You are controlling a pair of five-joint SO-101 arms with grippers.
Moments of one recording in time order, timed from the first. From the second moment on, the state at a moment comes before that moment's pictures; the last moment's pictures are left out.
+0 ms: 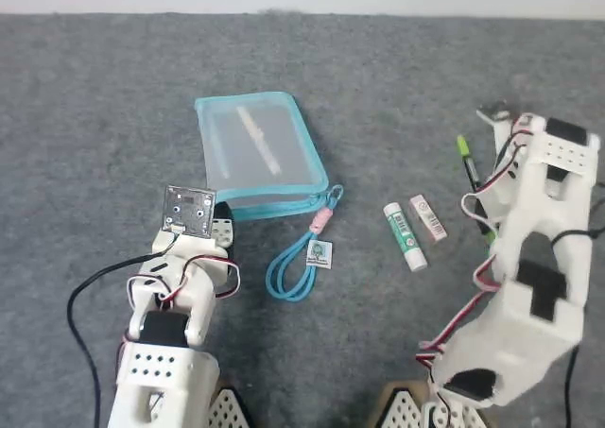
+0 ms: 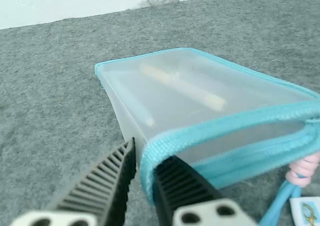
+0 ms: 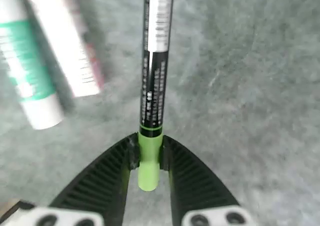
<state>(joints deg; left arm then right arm) -1.3 -77.3 92.4 27.1 -0.7 16.7 11.3 0.2 88.2 36.3</state>
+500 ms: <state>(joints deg) -1.3 -77.3 92.4 27.1 -0.7 -12.7 -29.5 23.9 96.1 33.6</state>
